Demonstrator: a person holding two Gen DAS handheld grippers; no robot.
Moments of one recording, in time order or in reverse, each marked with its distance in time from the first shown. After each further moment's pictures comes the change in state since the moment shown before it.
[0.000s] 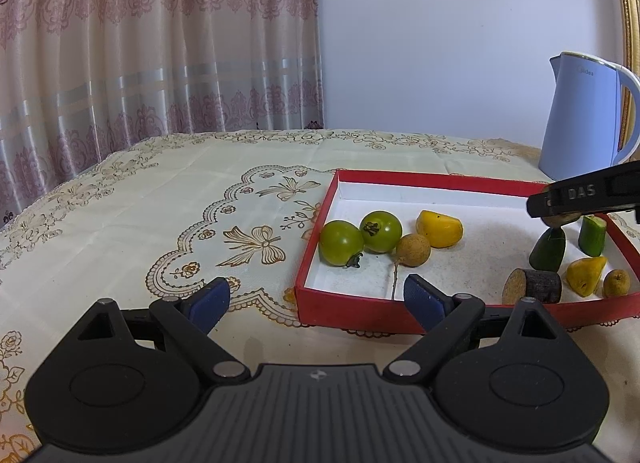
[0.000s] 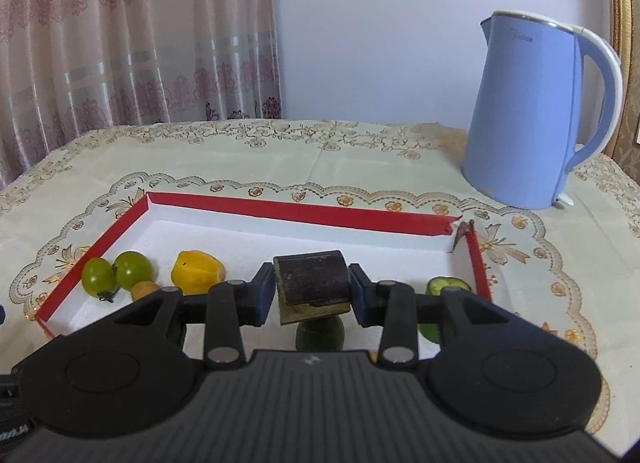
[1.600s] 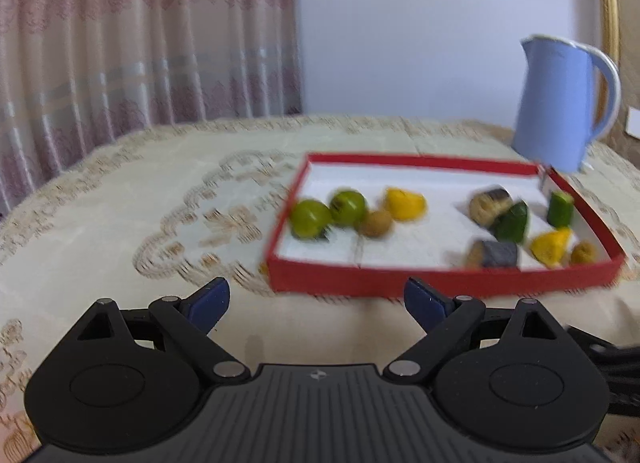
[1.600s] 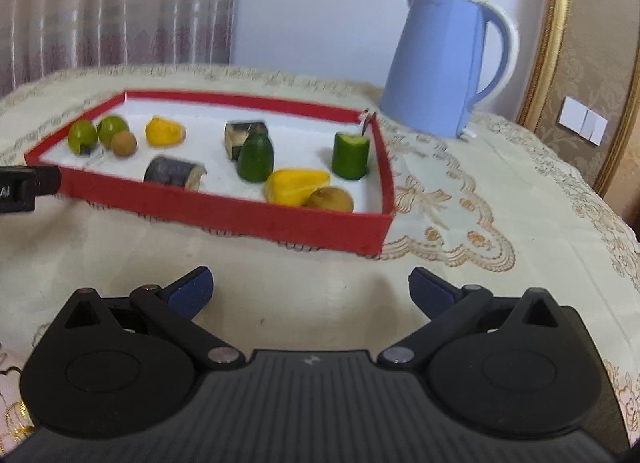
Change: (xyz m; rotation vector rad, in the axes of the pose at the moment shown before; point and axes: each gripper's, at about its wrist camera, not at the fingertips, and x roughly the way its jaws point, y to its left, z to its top) left arm -0.021 -0.015 -0.009 0.040 0.061 -0.064; right arm -0.080 -0.002 -0.107 -0.073 0.063 -0.216
